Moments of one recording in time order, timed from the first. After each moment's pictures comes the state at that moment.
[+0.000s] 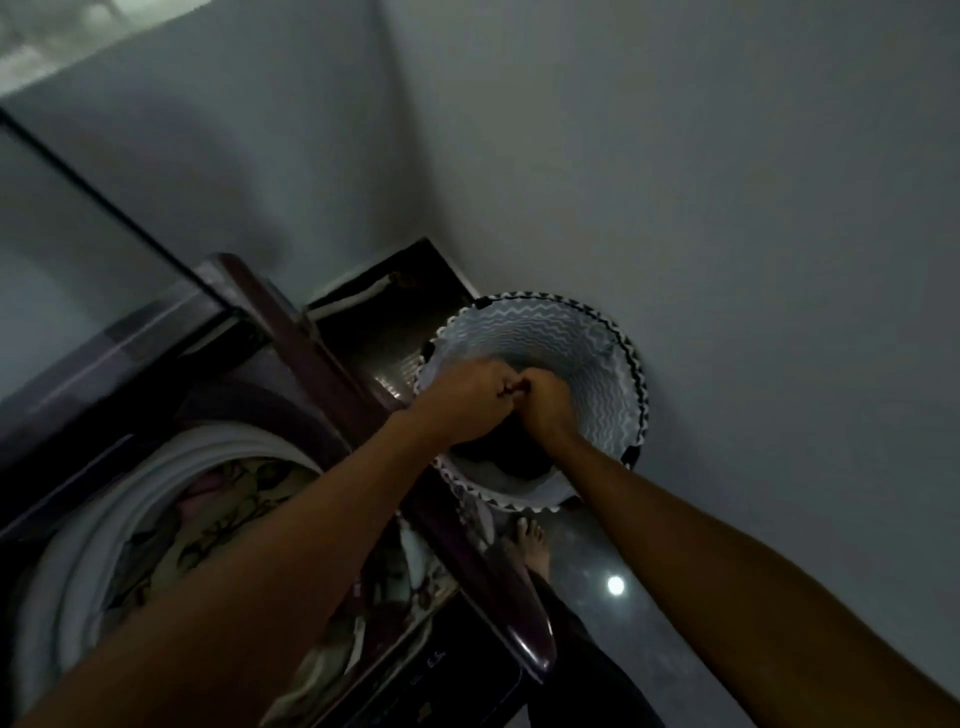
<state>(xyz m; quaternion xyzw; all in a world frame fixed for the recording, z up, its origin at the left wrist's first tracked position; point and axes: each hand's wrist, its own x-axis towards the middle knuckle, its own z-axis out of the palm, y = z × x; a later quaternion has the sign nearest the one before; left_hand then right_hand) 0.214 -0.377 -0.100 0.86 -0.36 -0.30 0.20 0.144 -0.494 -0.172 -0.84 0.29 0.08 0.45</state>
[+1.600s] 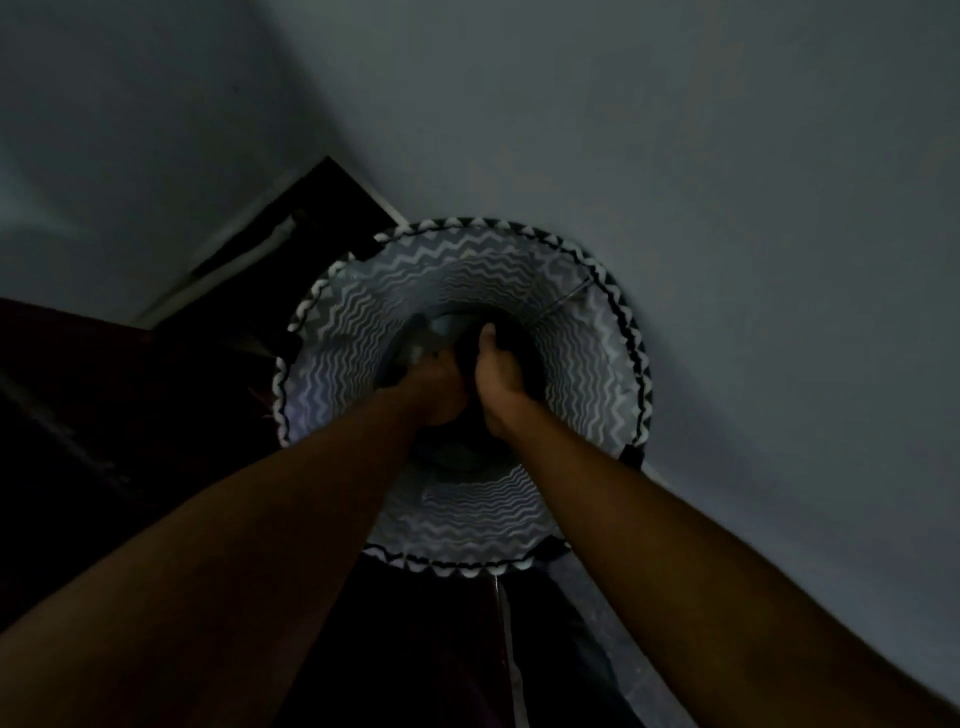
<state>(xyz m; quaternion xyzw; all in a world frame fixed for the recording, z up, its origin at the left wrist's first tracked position) 0.238 -0.449 -0.319 0.86 -0.22 -0.45 0.06 0.187 -0.525 -0.345 -0.48 0.58 0.12 0.65</state>
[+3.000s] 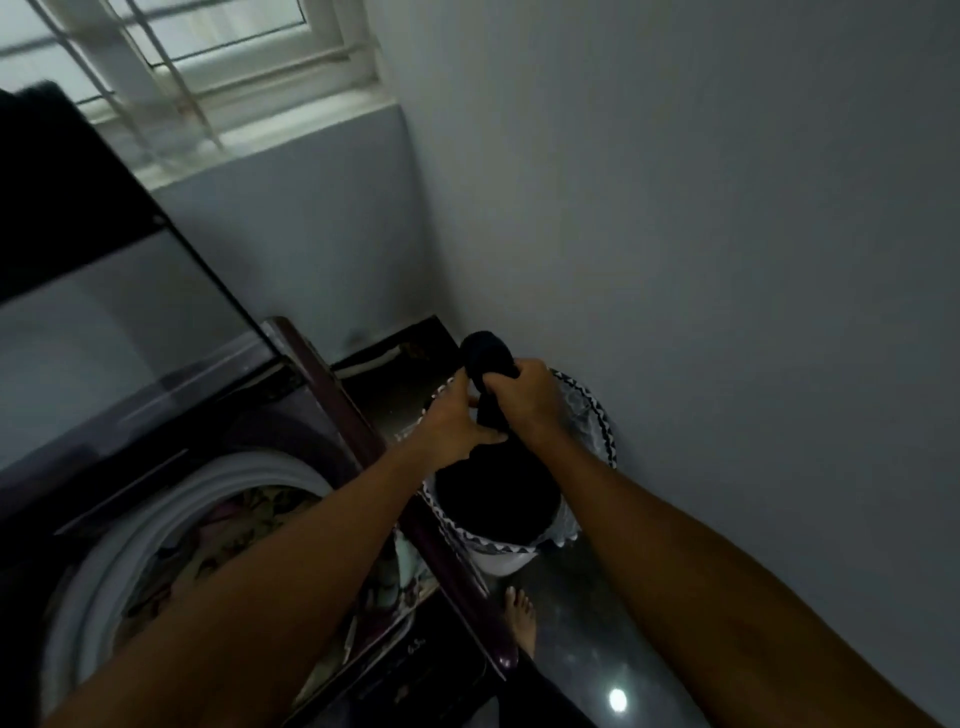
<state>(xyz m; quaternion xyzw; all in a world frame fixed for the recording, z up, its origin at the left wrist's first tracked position) 0.198 -0.371 -0.046 0.85 -0.15 -0.31 0.40 0.167 -0.494 -0.029 -0.78 0.30 -0.01 0.55</state>
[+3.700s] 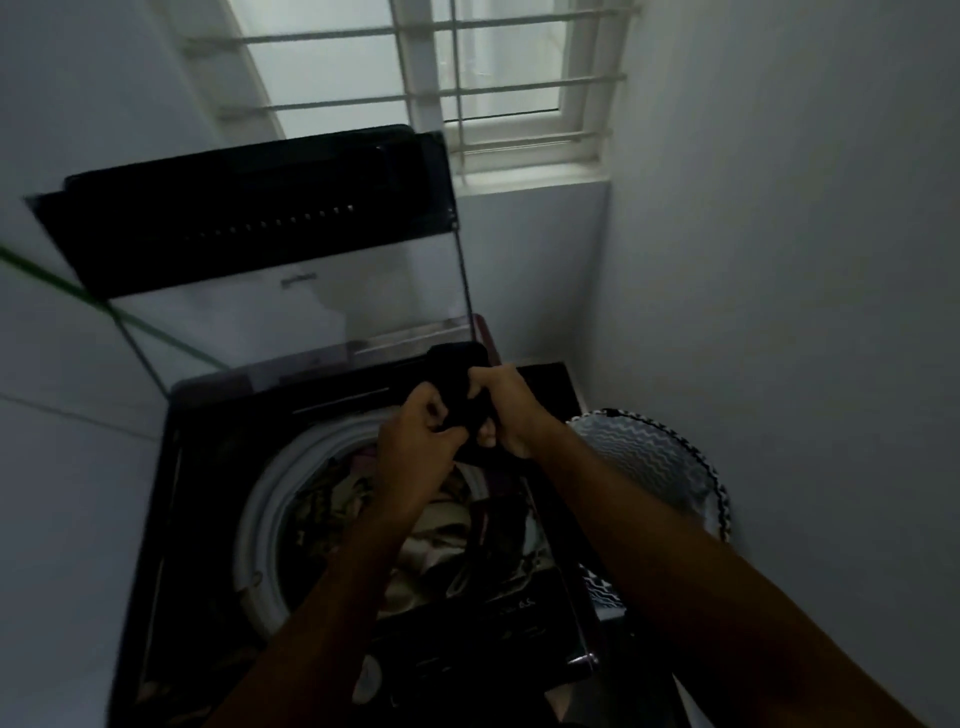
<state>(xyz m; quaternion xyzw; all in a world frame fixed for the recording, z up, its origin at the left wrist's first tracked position) 0.105 -0.175 0.058 0.87 0.10 0.02 0.49 0.167 -0.301 0.069 -0.63 0.10 0.26 0.72</state>
